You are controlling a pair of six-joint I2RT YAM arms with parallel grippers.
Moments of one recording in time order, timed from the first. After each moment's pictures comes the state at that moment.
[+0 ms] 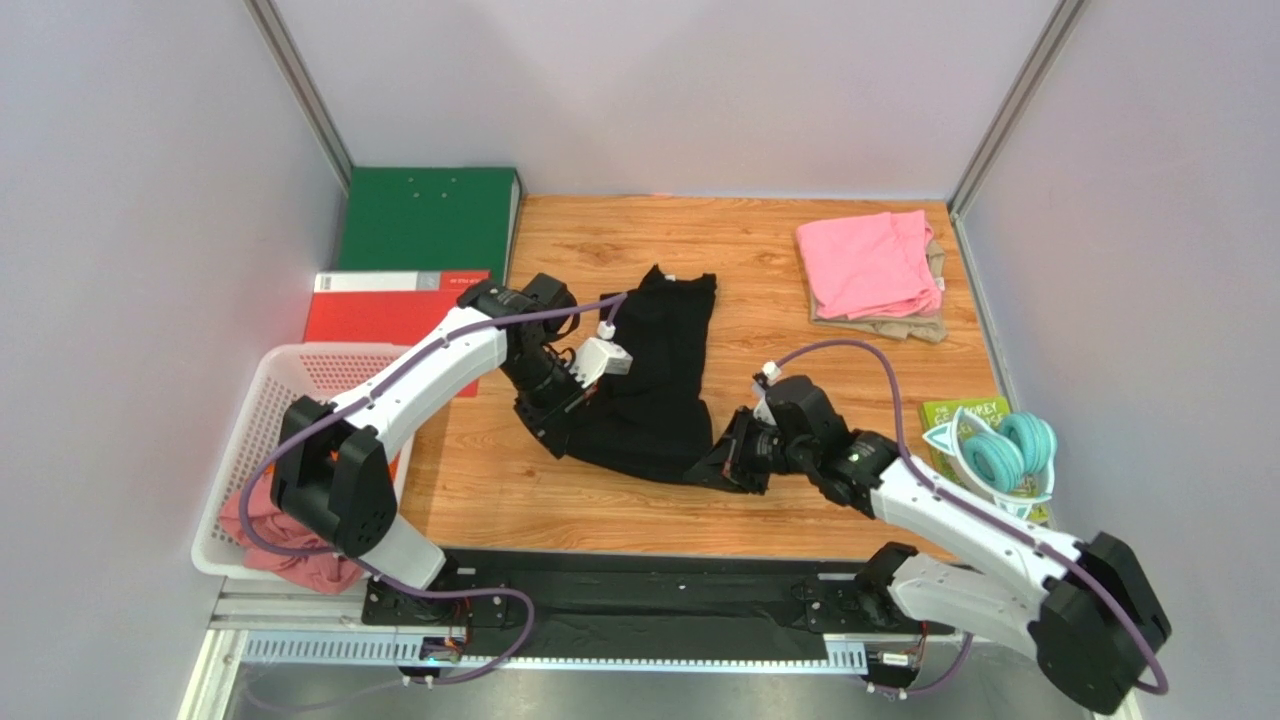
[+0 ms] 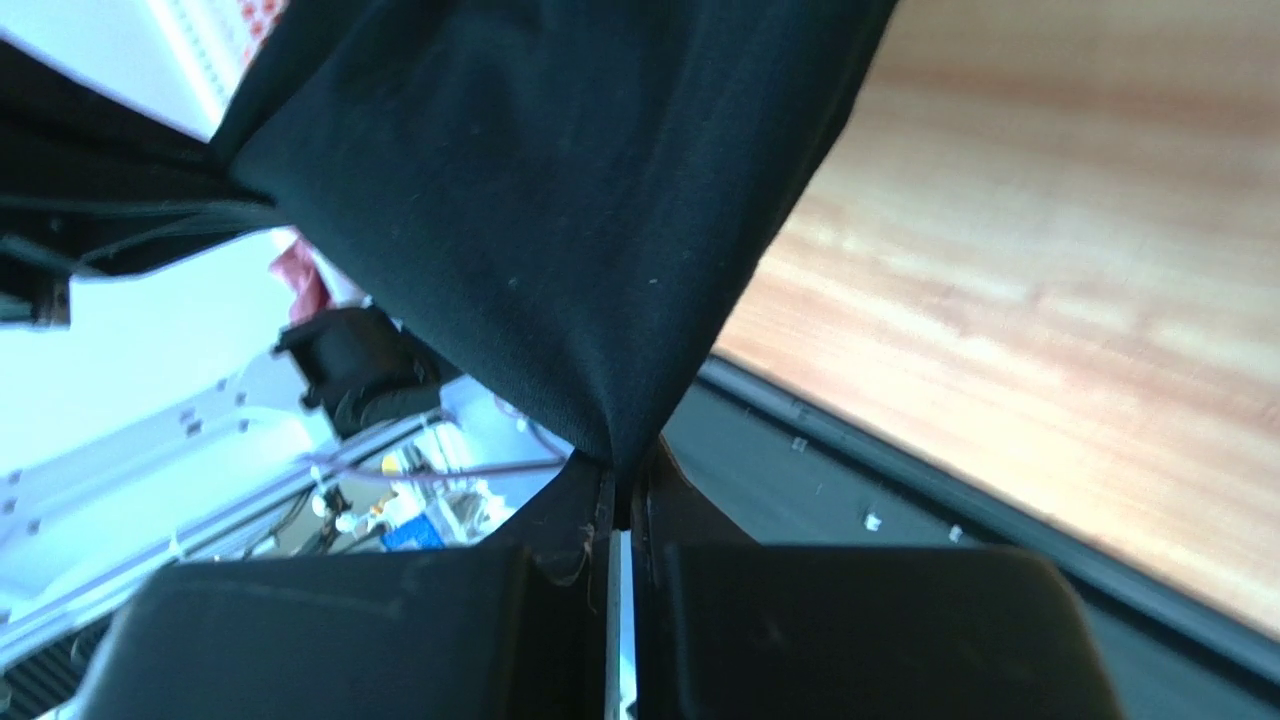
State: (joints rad) left arm -0.52 1.56 1.29 -1.25 0.45 0.42; right arm 0.70 1.03 0.54 -0.24 -0.39 1.16
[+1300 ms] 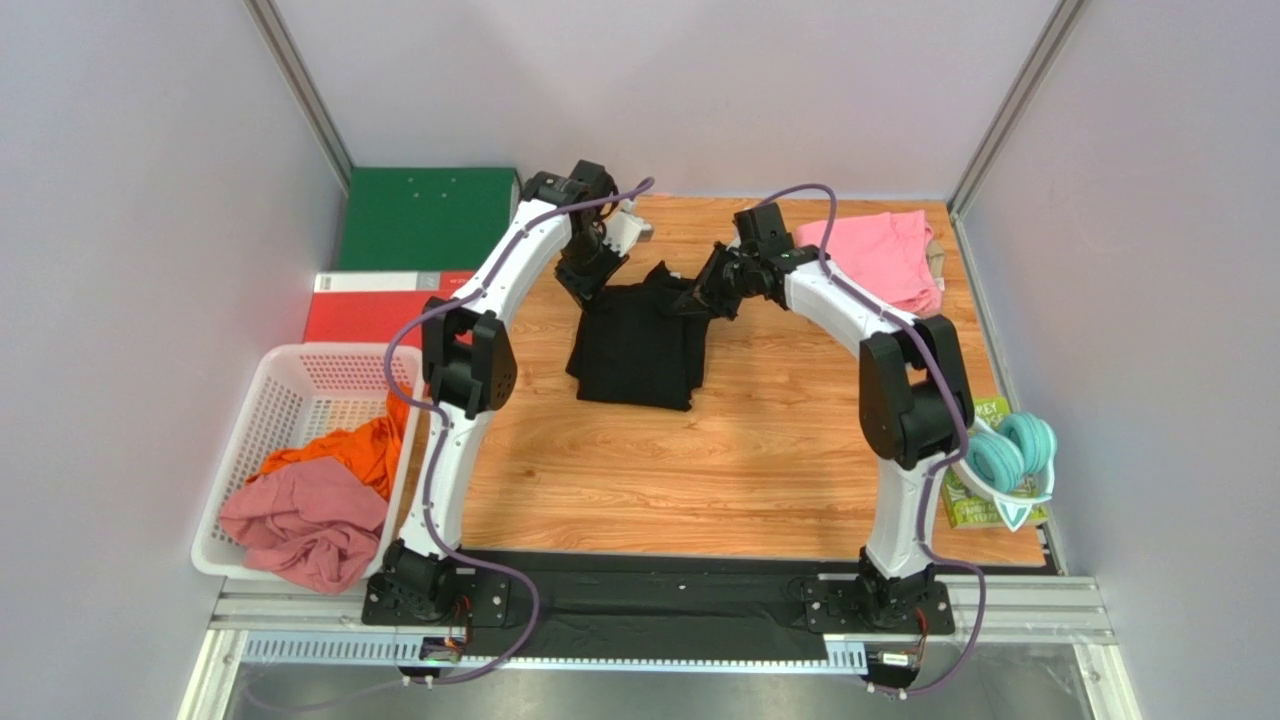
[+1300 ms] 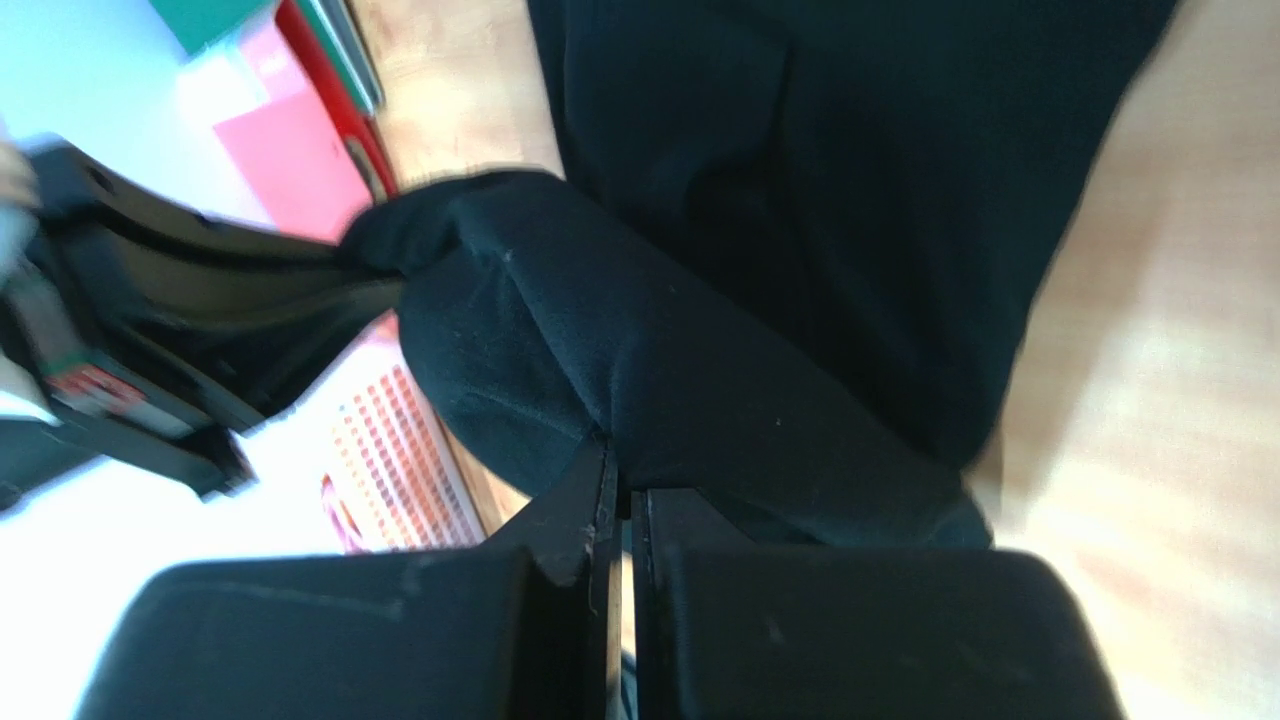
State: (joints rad) left arm -0.40 2.41 2.43 -1.34 0.17 0.40; right arm 0.36 1.96 1.52 -0.41 -0.44 0.89
